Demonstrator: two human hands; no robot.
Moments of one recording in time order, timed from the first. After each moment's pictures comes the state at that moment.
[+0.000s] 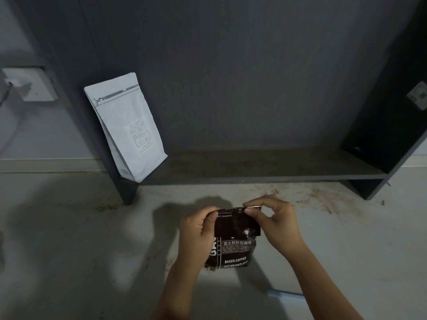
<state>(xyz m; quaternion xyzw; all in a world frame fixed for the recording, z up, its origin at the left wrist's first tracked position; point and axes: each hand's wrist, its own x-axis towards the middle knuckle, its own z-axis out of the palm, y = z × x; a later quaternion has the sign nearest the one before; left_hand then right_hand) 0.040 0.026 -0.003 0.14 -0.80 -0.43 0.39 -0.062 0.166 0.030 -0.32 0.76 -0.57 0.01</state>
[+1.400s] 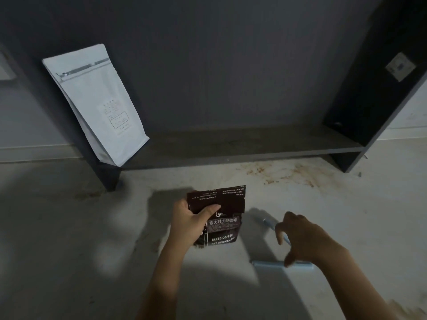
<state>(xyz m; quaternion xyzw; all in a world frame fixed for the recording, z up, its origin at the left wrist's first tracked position) 0.038 0.030 -0.025 0.21 -0.71 -0.62 0.27 -0.066 0.259 0.002 -0.34 0.91 0.04 0.23</state>
